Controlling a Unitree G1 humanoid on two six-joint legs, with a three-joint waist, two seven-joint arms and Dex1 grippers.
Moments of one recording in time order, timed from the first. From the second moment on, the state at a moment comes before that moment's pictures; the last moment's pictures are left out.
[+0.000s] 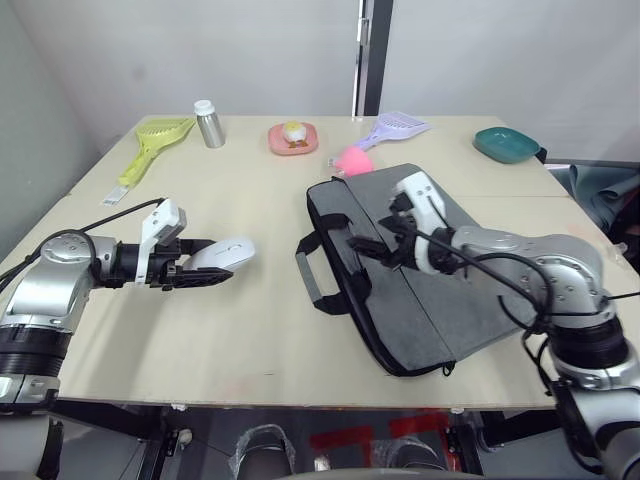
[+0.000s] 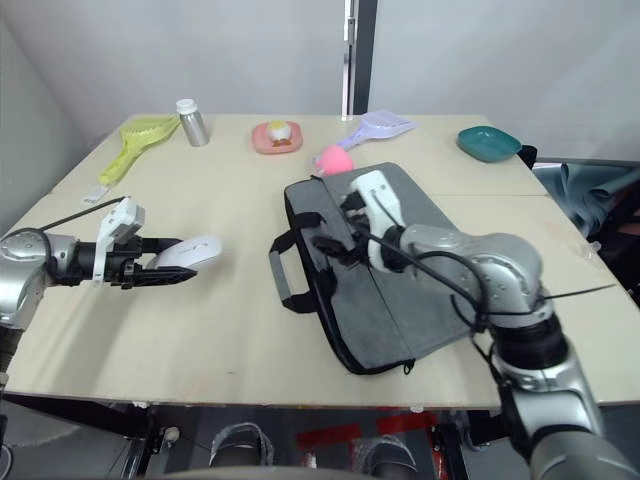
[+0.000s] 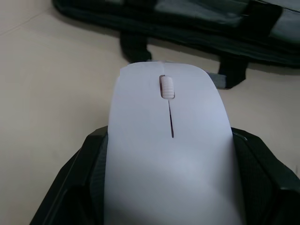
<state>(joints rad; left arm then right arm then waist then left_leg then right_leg) -0.42 0.91 0.10 0.17 -0.40 0.42 -1.39 -0.64 -0.50 0.08 -0.42 1.10 1.29 -0.12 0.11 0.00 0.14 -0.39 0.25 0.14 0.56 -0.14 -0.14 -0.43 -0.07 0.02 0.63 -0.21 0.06</state>
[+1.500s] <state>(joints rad) -0.48 0.81 0.01 0.05 -0.43 0.46 -1.34 -0.68 -0.22 0.09 -0.46 0.53 1.48 0.21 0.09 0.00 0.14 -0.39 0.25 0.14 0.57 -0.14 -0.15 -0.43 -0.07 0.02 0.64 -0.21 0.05</state>
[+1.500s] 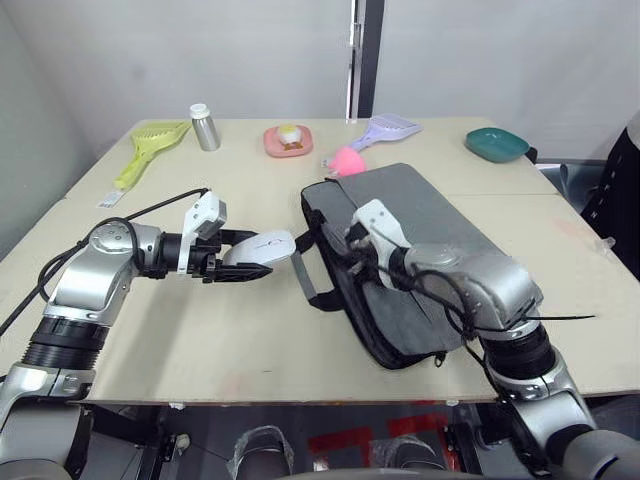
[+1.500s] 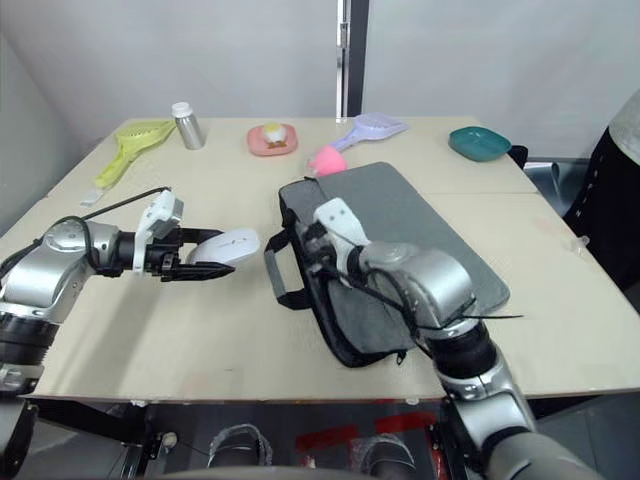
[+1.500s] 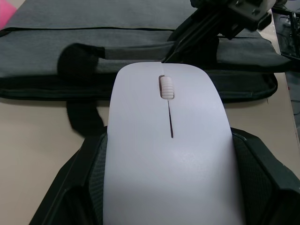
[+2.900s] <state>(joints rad) -0.75 0.29 -0.22 0.58 -0.07 0.03 -0.98 -0.79 -0.26 -0.23 -0.52 0.66 1.59 0.32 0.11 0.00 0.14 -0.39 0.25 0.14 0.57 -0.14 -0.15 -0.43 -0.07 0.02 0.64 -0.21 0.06</state>
